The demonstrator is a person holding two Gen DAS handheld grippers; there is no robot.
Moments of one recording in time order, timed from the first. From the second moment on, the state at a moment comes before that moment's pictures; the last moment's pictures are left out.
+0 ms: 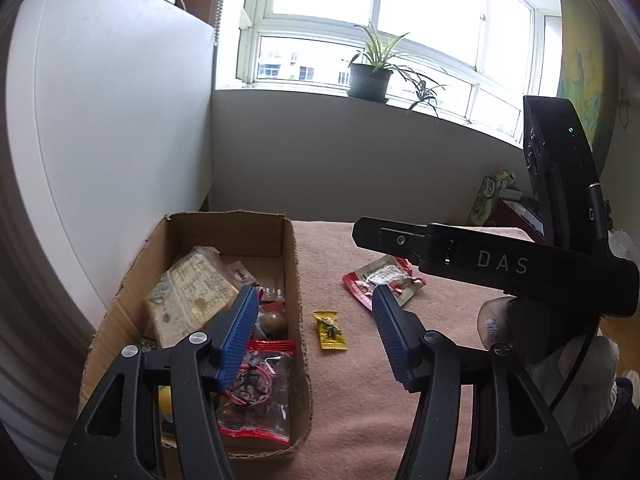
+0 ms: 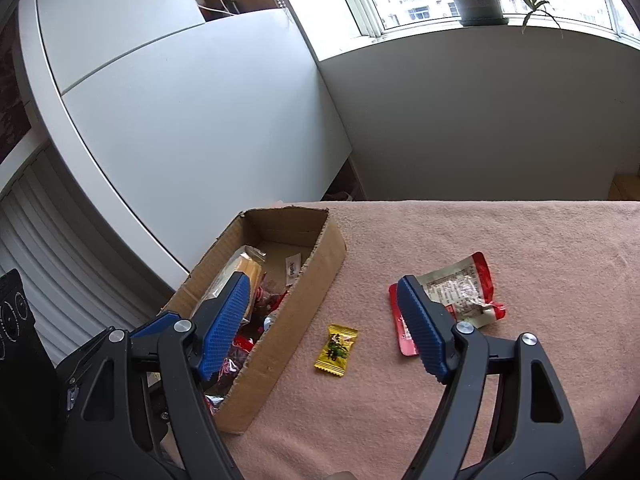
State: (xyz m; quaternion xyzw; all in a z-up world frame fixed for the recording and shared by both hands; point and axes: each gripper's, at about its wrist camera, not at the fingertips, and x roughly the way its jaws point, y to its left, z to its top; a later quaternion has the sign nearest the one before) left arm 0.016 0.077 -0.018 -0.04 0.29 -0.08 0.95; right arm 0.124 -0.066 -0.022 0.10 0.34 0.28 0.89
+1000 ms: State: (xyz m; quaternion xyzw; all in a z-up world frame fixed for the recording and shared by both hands) left arm 0.067 0.010 -0.053 -0.10 0.38 -0.14 0.91; right arm 0.170 -0.173 -0.060 0.17 0.40 0.23 0.87
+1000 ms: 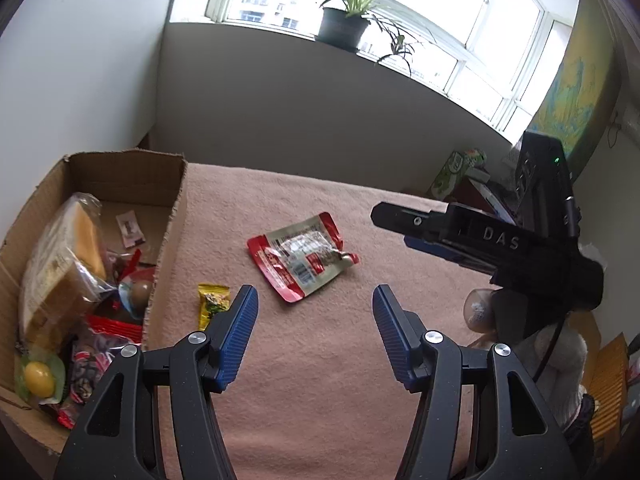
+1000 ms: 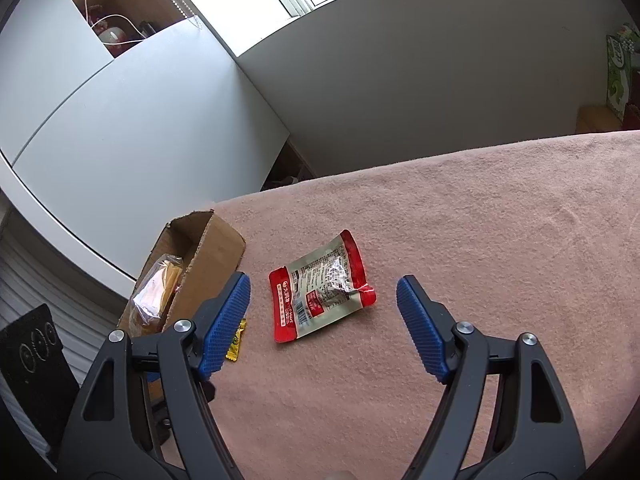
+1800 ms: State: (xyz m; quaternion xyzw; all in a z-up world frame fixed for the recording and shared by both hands) left arm 0.091 0.002 -0.095 -0.03 0.42 -0.06 0.91; right arm 0.273 -0.070 -0.109 0.06 0.51 0.32 0.79
